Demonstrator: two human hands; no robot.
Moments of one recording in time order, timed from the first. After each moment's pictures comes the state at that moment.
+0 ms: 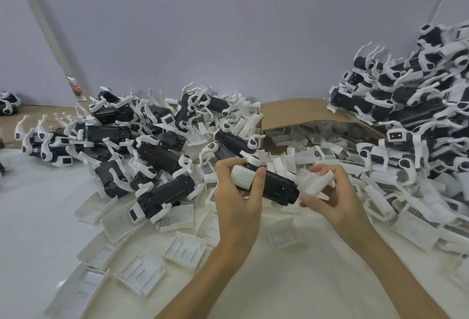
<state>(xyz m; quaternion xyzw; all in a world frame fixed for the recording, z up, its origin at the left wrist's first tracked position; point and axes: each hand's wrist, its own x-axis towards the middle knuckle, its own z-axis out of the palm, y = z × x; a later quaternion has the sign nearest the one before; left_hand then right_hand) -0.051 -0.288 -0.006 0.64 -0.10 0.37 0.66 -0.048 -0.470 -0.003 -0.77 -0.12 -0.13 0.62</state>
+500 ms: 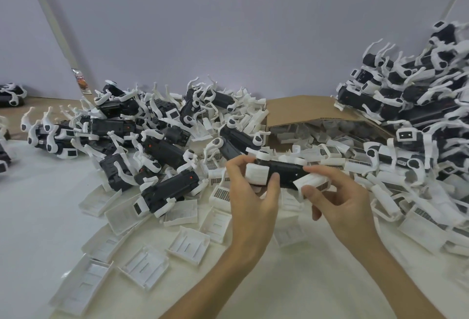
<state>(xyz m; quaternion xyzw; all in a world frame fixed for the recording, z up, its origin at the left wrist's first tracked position) -0.058 -0.296 -0.006 0.64 -0.09 0.29 0.71 -0.062 -0.449 0.009 -0.75 -0.16 -0.22 0.60</state>
